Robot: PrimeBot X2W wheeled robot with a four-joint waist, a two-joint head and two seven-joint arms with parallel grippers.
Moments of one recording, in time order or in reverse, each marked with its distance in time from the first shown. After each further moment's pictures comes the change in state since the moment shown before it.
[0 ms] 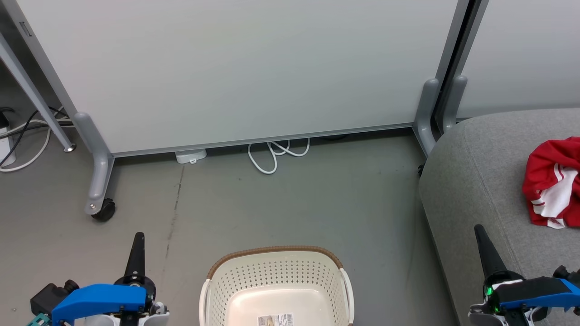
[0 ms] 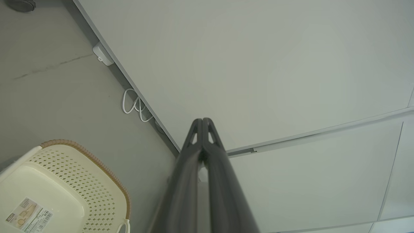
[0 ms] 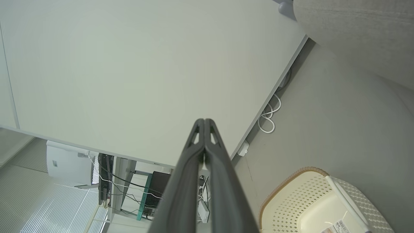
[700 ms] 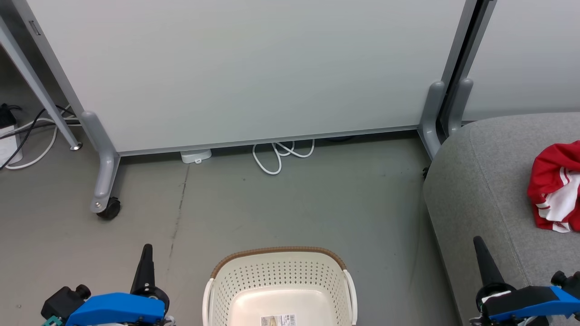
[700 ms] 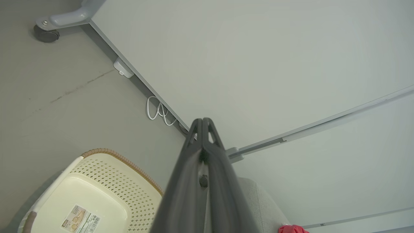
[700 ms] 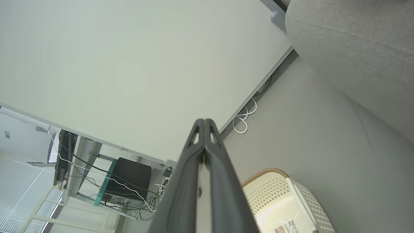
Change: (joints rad) left arm 0.025 0.003 -0.040 0.032 0.185 0.000 -0.053; right arm 0.034 0.002 0.000 0.000 -0.205 0.000 -0.026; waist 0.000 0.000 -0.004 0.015
